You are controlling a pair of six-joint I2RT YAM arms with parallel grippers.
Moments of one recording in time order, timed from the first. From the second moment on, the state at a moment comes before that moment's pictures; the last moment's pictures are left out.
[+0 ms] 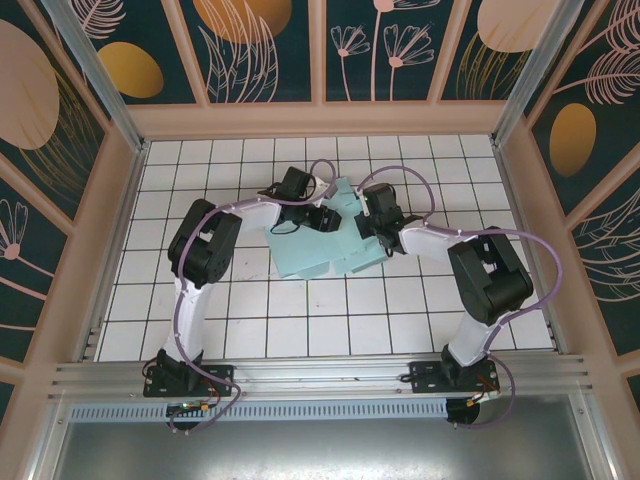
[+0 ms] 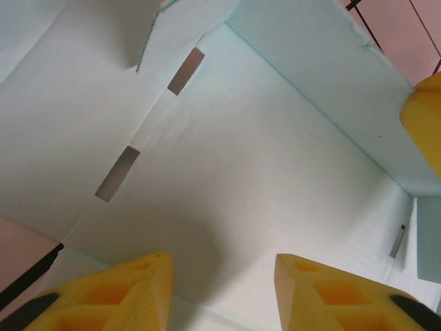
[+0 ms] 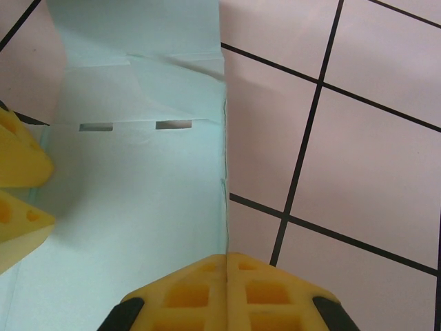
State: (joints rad) left arm -0.52 2.21 1.48 -0.17 0.57 -0.17; right arm 0.51 1.73 0.95 0.01 0.19 -0.03
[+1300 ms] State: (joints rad) left arm -0.47 2.10 1.74 -0.10 0.46 -0.43; right arm 0.50 1.54 0.71 0.30 0.07 -0.06
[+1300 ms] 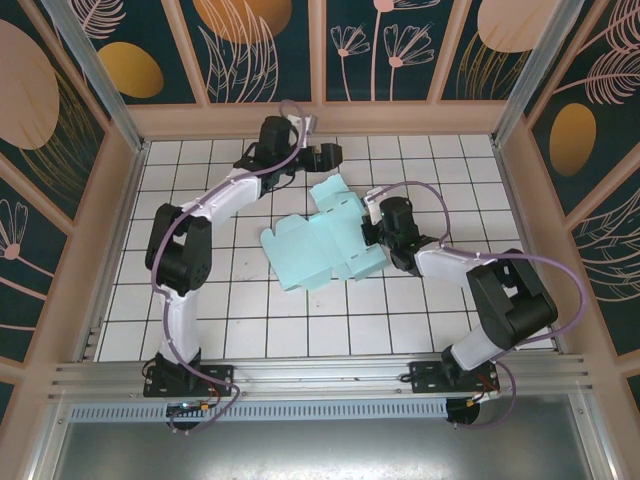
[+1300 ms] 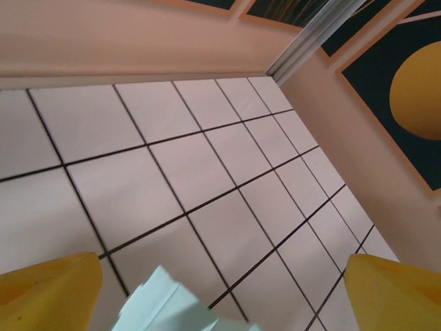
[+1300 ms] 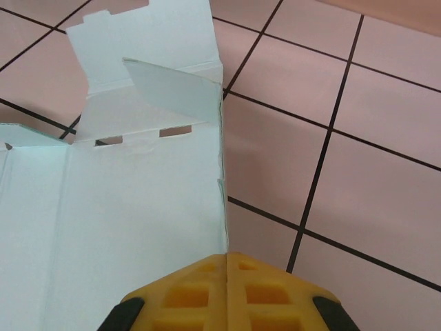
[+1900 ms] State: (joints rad) left arm -0.54 2.24 1.84 -0.34 0.54 -0.33; right arm 0.50 1.57 0.74 0.31 0.06 -0.06
